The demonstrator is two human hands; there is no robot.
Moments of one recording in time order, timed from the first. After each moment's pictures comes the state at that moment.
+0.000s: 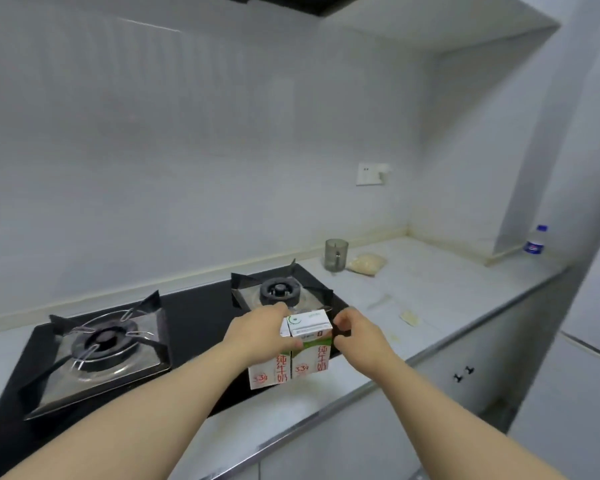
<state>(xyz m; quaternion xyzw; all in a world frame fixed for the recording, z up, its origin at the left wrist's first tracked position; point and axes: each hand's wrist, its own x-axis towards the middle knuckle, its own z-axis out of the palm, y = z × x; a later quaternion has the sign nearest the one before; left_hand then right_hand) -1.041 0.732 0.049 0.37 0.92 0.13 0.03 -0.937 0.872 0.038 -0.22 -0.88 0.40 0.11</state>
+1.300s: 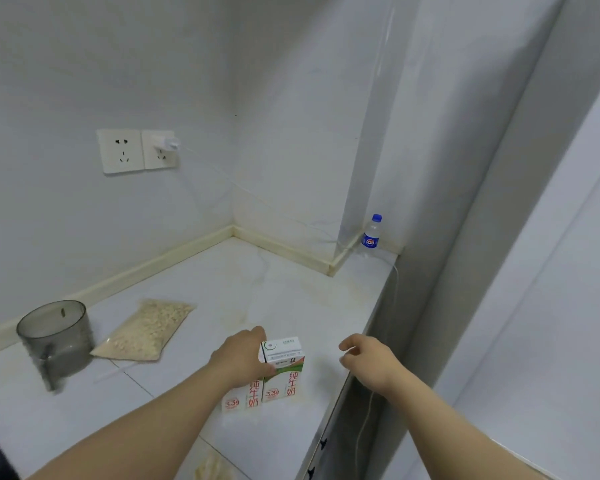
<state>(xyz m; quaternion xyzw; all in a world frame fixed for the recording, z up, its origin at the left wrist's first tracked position) -1.164 1.312 -0.035 0.53 0.81 0.11 0.21 -0.966 1.387 0.007 -0.51 -0.78 0.35 0.05</state>
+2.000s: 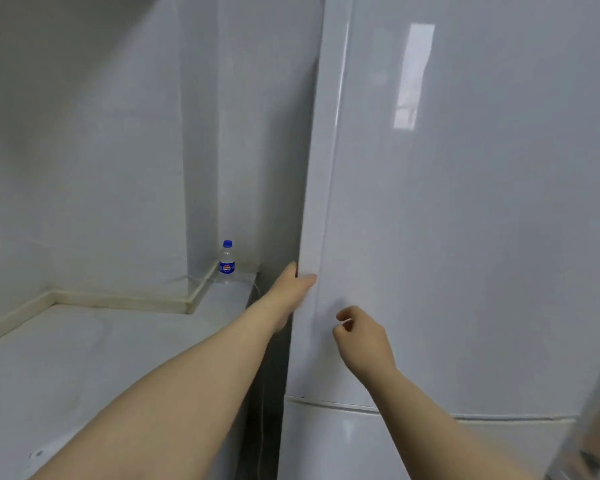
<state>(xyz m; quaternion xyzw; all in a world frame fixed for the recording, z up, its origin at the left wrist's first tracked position) -0.925 1.415 0.105 0.57 0.50 0.46 0.46 -0.806 1.359 0.073 -0.68 -0.61 0.20 0.35</state>
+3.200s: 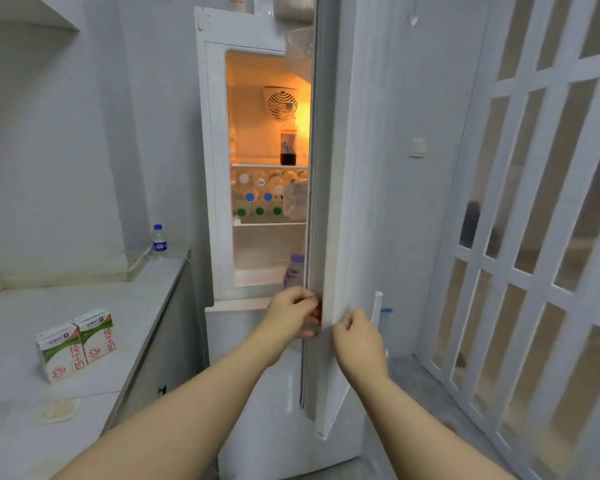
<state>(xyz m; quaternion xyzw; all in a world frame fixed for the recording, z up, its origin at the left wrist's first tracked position) -0.771 1.045 0.086 0.60 0.42 0.42 0.54 -0.668 1.001 0.060 -0.74 -0.47 0.20 0.45</state>
